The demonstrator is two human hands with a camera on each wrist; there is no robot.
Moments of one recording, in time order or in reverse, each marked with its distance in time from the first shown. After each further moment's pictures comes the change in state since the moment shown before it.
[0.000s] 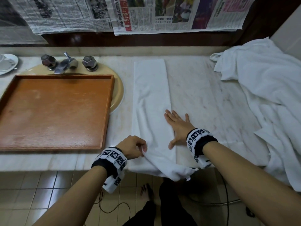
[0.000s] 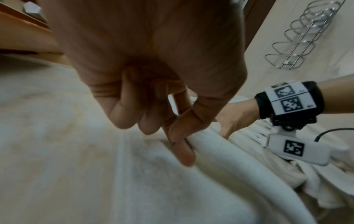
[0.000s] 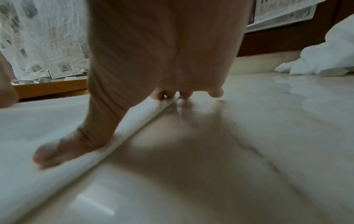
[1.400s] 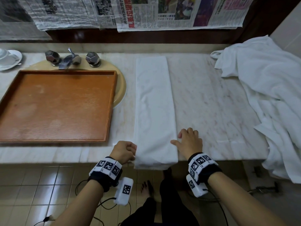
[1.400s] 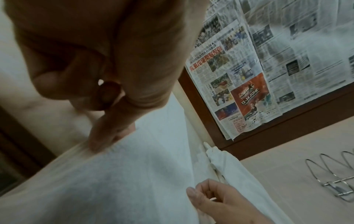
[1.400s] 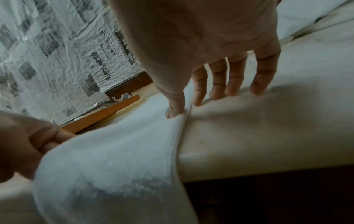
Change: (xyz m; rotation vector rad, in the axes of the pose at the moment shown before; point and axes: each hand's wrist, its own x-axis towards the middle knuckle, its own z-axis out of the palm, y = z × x) left_hand -0.039 -0.028 0.036 -0.629 0.248 -0.349; right_hand -0.064 -0.052 0.056 0.344 0.351 0.517
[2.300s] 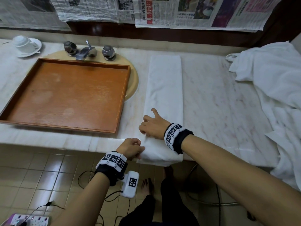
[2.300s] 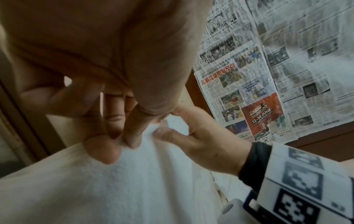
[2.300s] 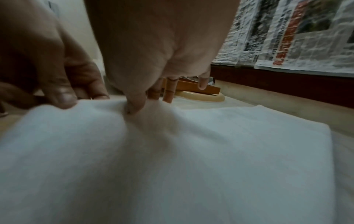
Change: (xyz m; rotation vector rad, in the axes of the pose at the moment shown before) left_hand -0.014 -0.002 -0.004 0.004 -0.052 -0.080; right_hand 0.026 -0.138 -0.014 -0.752 -0.085 -1.126
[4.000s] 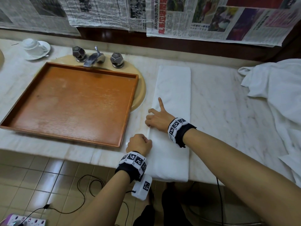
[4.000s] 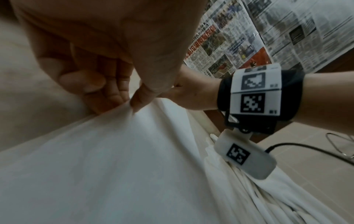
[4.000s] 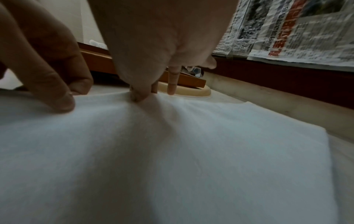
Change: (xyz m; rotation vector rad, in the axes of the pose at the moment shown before) left_hand 0.052 0.045 0.003 0.124 0.457 -0.033; right_hand 0.053 0.067 -0.015 -0.120 -0.024 0.020
